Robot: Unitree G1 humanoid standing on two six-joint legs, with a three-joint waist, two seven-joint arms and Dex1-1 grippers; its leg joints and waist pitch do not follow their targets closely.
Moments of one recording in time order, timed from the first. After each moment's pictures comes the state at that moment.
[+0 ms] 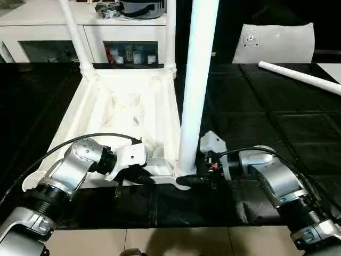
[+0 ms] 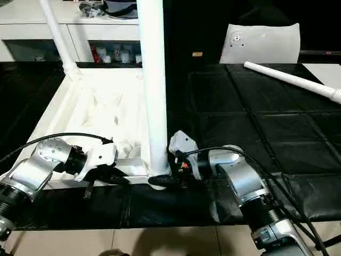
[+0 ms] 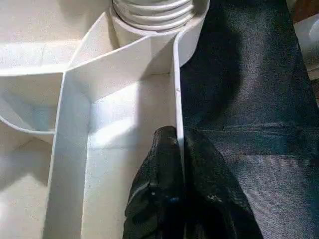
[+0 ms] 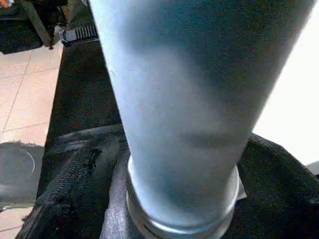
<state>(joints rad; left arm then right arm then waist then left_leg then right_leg) -0.50 0.57 -0.39 0.40 0.00 0.07 -1.34 -0.44 -0.37 0.32 0.29 0.16 0.26 1.17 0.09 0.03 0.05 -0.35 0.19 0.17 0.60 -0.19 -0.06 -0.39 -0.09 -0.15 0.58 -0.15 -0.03</state>
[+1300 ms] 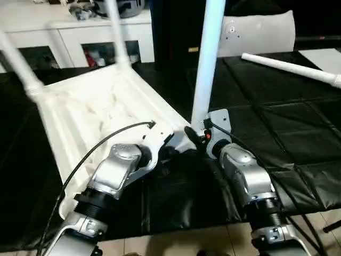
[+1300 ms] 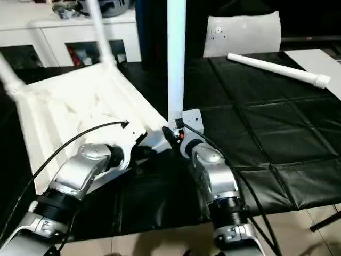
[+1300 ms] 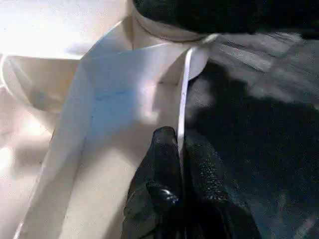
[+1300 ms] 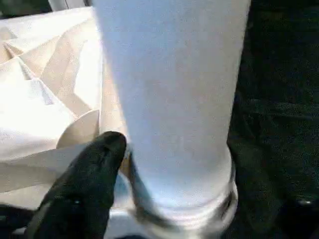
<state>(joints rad) -0.51 0.15 -0.22 0.31 0.03 0.60 -0.69 -0.42 0.00 0.04 0.33 0.04 0.33 0.31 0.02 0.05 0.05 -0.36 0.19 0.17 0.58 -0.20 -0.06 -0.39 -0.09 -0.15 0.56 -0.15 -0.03</state>
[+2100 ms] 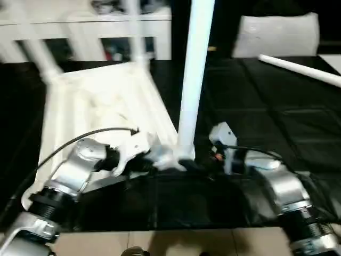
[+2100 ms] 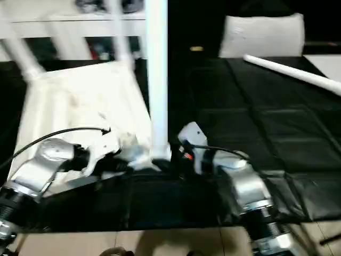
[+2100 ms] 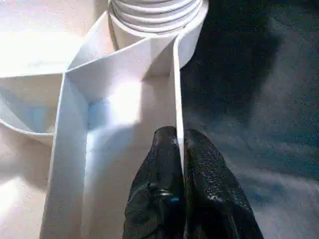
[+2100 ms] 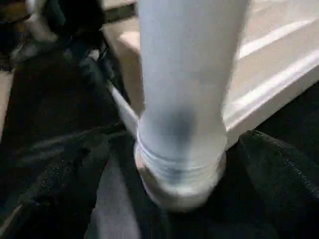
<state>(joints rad) -0.47 0.55 -0.34 0.34 0.00 0.21 -1.26 -0.36 -0.40 0.22 0.21 0.16 0.26 1.09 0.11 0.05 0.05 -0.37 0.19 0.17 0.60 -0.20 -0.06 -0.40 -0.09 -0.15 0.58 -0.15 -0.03</state>
